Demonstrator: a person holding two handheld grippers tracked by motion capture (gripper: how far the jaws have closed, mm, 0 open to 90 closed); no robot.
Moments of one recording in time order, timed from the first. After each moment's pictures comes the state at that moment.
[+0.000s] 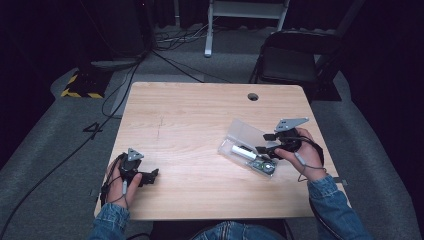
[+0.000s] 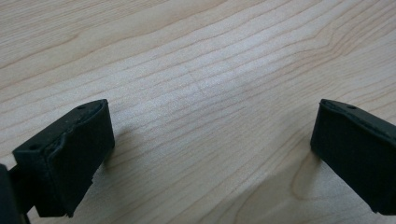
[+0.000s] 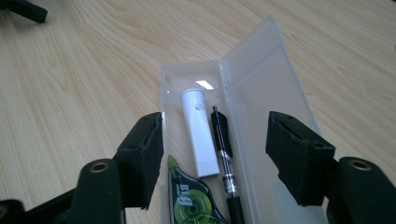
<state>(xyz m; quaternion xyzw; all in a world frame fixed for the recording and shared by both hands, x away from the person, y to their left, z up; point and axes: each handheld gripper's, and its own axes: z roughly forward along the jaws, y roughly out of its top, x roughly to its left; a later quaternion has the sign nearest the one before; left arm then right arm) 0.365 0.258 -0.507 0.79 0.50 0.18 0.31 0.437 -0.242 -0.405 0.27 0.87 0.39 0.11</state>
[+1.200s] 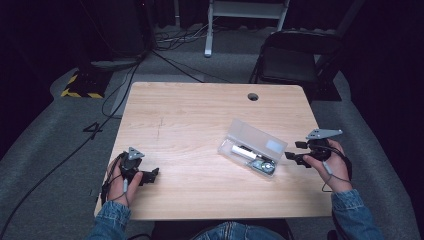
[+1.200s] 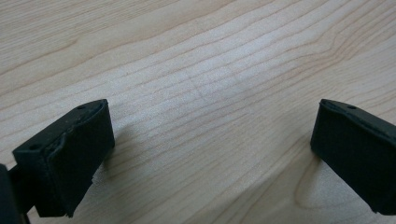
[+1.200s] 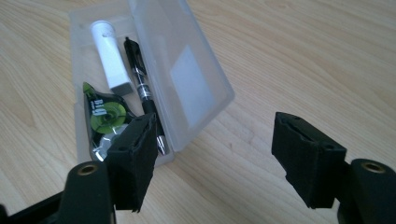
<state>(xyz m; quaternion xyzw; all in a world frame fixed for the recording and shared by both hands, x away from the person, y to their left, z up) 0.369 0.257 -0.506 0.79 0.50 0.18 0.31 0.422 -0.333 -0.434 0.38 0.84 0.36 0.15</state>
